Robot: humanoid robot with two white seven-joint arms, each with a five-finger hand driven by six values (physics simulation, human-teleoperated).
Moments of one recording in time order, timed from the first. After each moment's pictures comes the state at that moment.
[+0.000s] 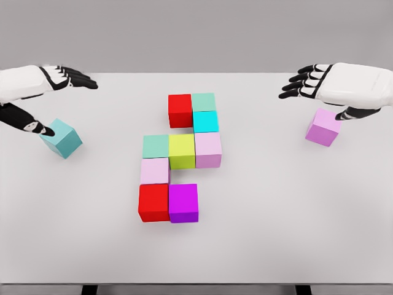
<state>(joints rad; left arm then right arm) -0.65 1.11 -0.55 -1.57 0.18 -0.61 -0.61 -0.69 -1.02 0.50 -1.68 0.28 -0.61 0.61</state>
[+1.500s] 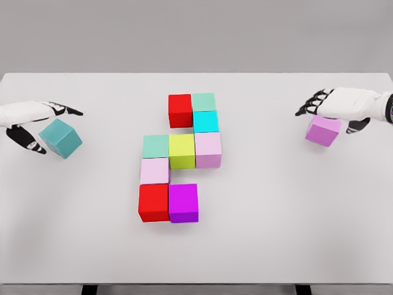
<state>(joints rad) -0.71 0.91 -0.67 -1.08 -0.14 -0.61 -0.61 -0.76 -0.87 0.66 -1.32 0.61 -0.61 0.61</state>
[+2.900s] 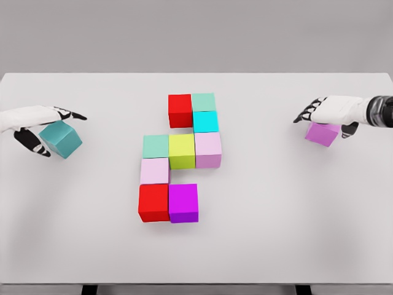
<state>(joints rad) -0.73 0.85 -0.69 -1.01 -0.20 -0.61 -0.61 -0.81 -0.76 0.71 -1.15 0.76 -0.61 0.61</state>
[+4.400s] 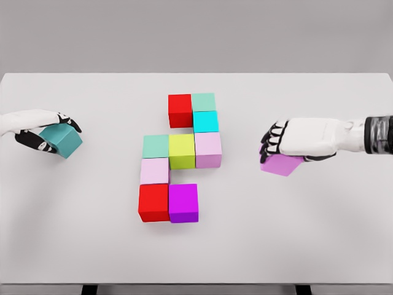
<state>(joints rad) -0.72 0.85 -0.71 -0.99 -0.17 -0.60 -0.60 -0.72 -0.99 0.79 -1.72 0.33 -0.61 0.61</state>
